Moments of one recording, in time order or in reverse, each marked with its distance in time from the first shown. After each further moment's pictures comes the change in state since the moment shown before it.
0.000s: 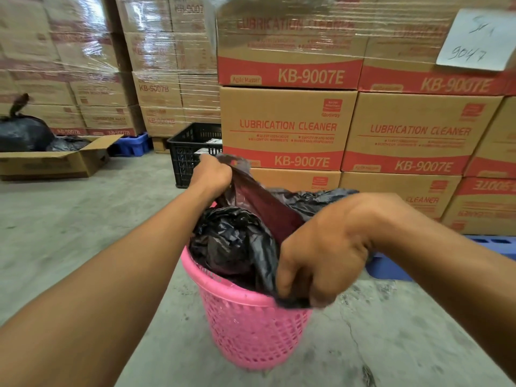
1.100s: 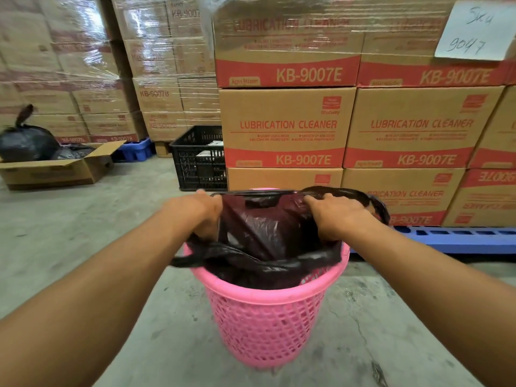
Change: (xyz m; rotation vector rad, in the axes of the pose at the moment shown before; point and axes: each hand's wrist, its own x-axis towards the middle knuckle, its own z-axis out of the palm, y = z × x) left_hand -0.039 -0.024 -0.026 1.198 -0.496 0.209; right_hand 0.090 0.114 0.037 0.219 0.638 0.767
